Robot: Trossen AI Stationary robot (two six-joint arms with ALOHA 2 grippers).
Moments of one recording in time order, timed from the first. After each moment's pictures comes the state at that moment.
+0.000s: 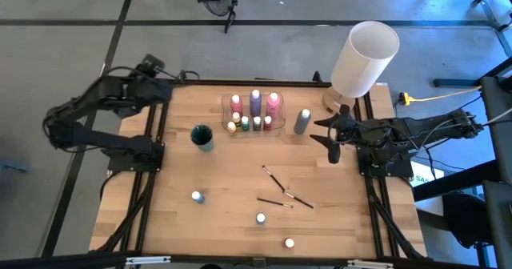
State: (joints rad) left arm 0.27 0.98 1.38 -1.54 -1.22 1.20; right arm 0.24 0.75 0.72 -0.36 0.50 0.27
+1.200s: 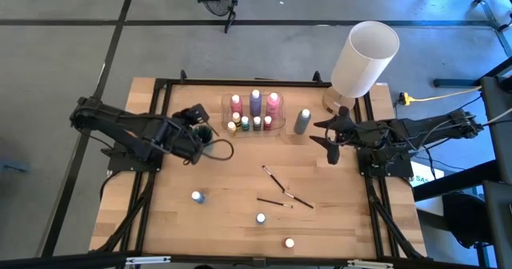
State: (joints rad) left arm -0.29 1.29 1.34 -1.57 -1.02 0.83; right arm 0.24 0.75 0.69 -0.36 0.50 0.31
